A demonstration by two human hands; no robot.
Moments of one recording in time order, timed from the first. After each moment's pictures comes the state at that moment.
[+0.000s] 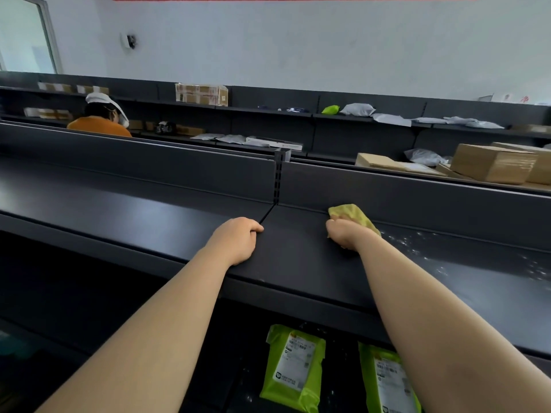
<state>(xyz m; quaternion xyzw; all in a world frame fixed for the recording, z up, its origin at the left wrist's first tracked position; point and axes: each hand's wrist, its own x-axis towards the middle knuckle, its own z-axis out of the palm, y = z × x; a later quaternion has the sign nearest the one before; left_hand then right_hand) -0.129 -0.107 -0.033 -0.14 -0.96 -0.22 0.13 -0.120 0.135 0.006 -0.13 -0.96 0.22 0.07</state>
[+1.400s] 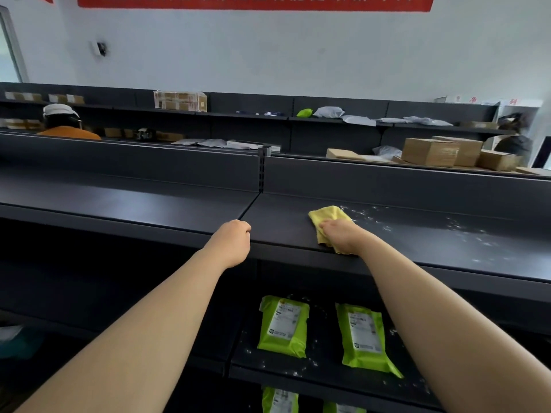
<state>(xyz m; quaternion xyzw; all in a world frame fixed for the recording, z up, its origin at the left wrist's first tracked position) 0.000 -0.117 -0.028 -0.16 -0.95 -0.24 0.11 0.035 0.120 0.005 -0.08 -0.97 0.22 0.03</state>
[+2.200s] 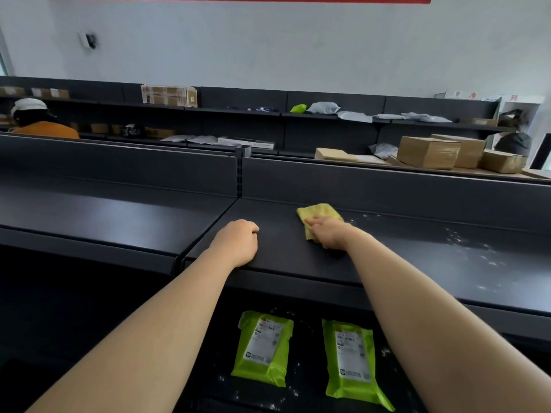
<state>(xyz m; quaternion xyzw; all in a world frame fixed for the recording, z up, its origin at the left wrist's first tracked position) -0.060 -0.034 -0.022 -0.16 -0.96 -0.20 0.11 -0.065 0.190 -0.002 -0.07 -0.99 0.13 -0.05</state>
